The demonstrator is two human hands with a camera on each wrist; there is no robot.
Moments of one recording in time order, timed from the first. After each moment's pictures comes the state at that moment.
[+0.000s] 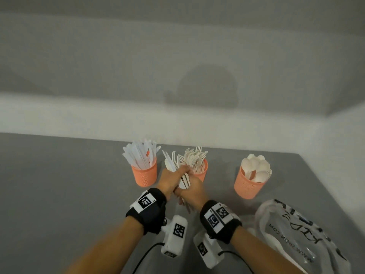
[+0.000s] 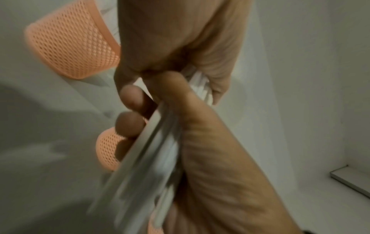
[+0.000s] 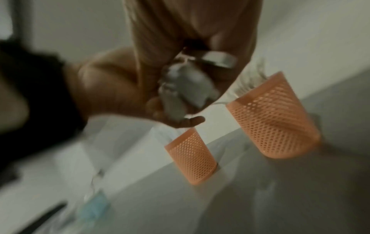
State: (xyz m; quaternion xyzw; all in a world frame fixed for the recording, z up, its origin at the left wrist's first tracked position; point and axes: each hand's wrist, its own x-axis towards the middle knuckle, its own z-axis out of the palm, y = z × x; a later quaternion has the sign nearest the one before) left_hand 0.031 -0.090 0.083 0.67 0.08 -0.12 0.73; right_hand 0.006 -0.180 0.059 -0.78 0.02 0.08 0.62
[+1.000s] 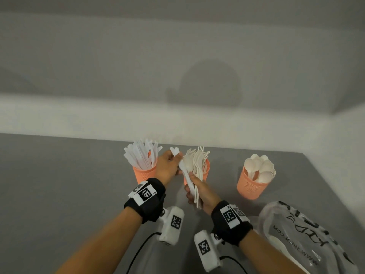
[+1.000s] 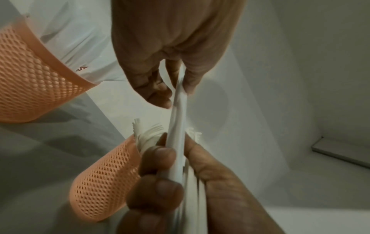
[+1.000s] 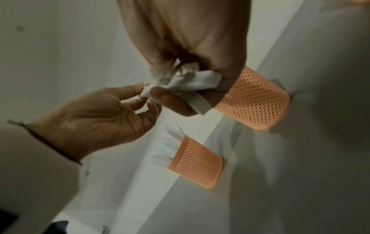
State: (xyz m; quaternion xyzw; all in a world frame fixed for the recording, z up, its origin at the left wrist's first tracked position) left_hand 0.059 -0.082 0.096 0.72 0.04 -0.02 0.69; right_hand 0.017 -0.199 0.048 -0.59 0.11 0.17 0.79
